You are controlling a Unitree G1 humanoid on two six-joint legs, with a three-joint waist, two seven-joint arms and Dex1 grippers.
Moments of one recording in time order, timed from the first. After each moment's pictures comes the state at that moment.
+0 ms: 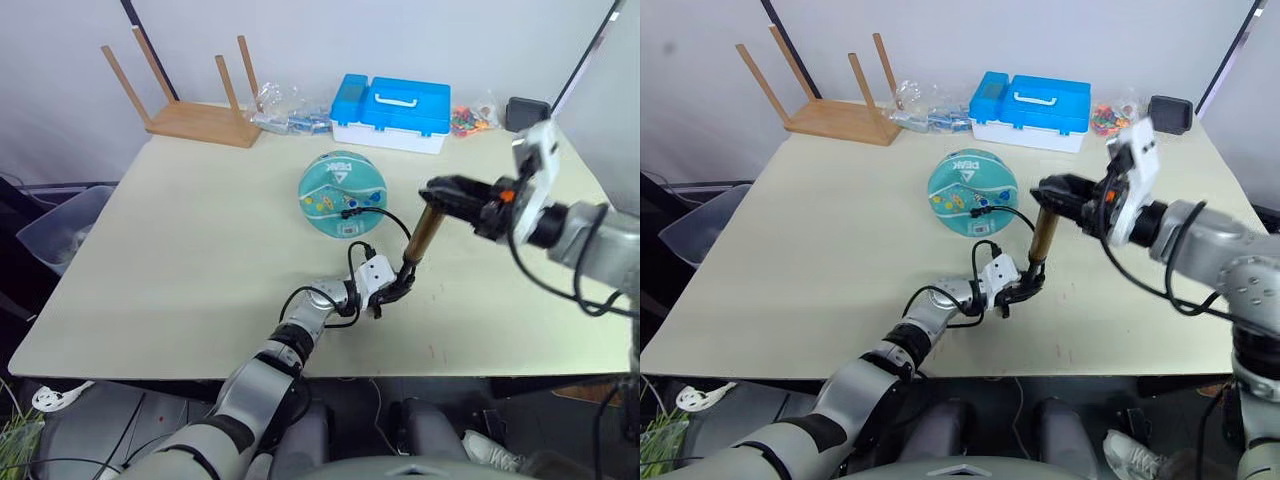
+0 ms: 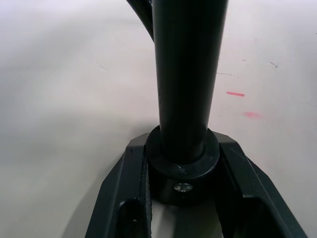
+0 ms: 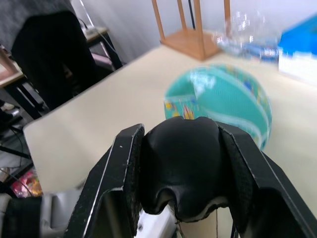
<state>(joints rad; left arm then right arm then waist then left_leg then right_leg) -0.67 0.04 -0.28 1.10 0.13 -0.41 -0.77 -0.47 -0.70 -0.05 -0.42 1.10 0.93 0.31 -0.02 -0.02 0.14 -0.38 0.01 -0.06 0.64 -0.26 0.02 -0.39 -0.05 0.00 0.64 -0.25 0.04</state>
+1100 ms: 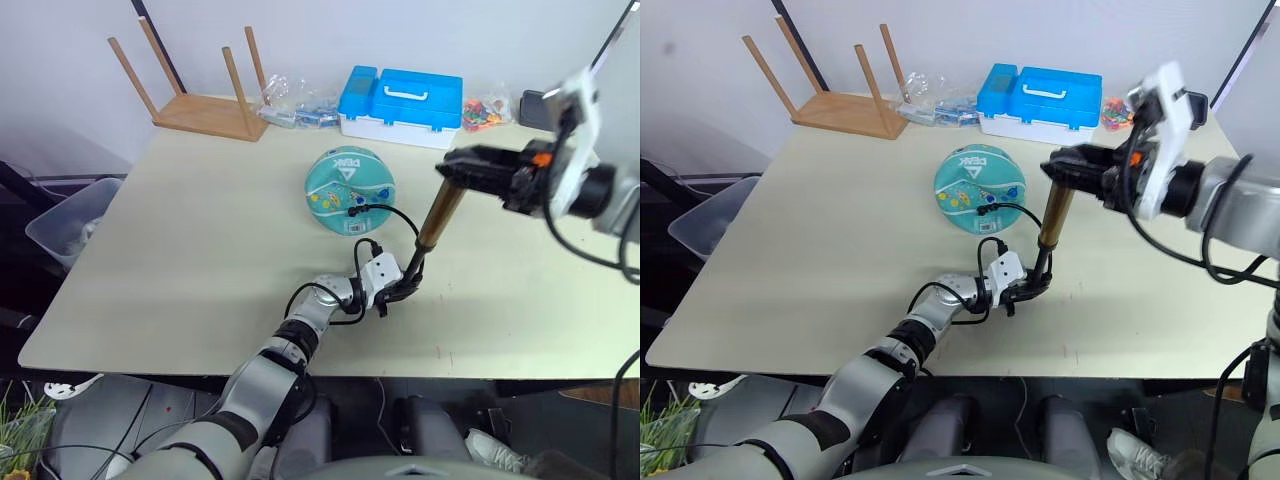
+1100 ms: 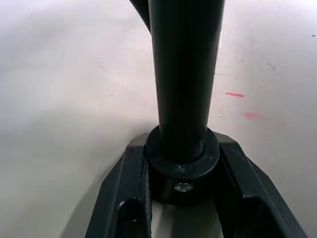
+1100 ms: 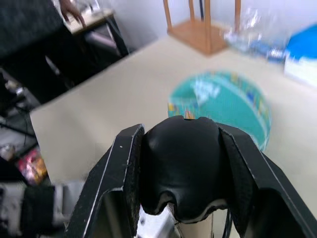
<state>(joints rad) -0.69 0.02 -0.28 1.10 0.12 -0.41 -0.79 -0.77 -0.87 -0.24 -0.36 1.49 1.20 0.12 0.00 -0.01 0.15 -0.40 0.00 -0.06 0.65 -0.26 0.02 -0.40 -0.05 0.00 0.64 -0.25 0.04</state>
